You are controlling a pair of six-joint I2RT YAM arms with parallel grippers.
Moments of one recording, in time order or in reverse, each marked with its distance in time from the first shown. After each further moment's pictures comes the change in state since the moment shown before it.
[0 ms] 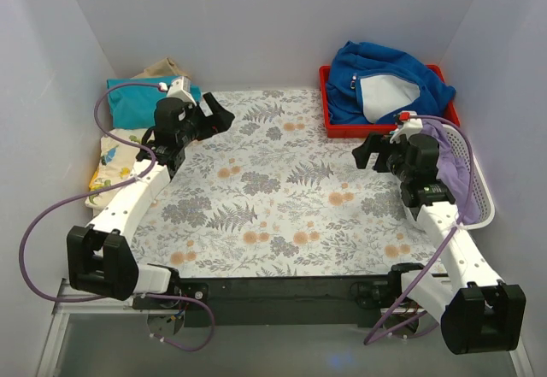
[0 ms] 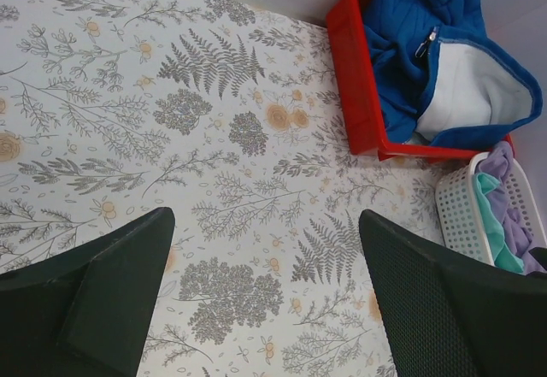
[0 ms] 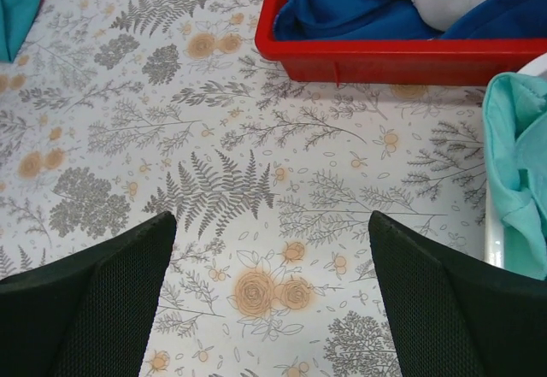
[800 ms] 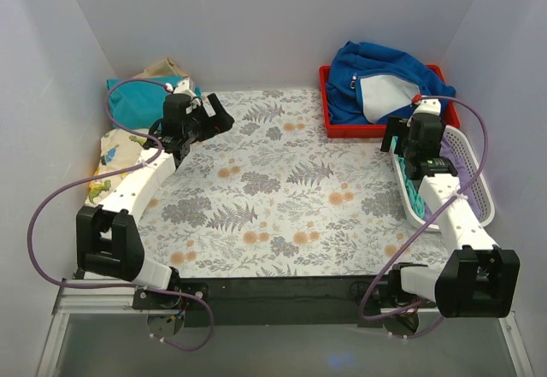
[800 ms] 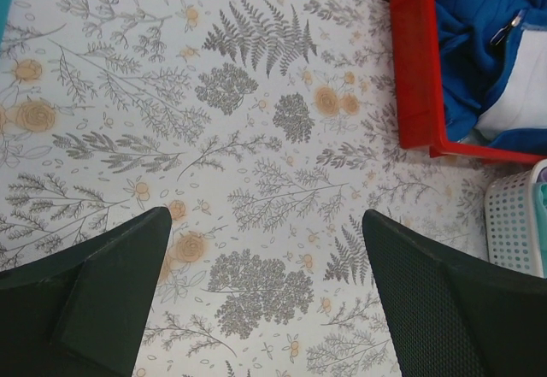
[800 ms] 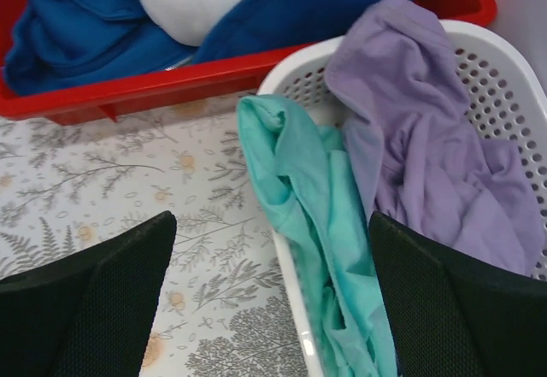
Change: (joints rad) left arm 0.000 0.119 0.084 -0.095 -0.061 0.018; right arm -0.060 0.208 0.193 -0.115 0.435 -0.129
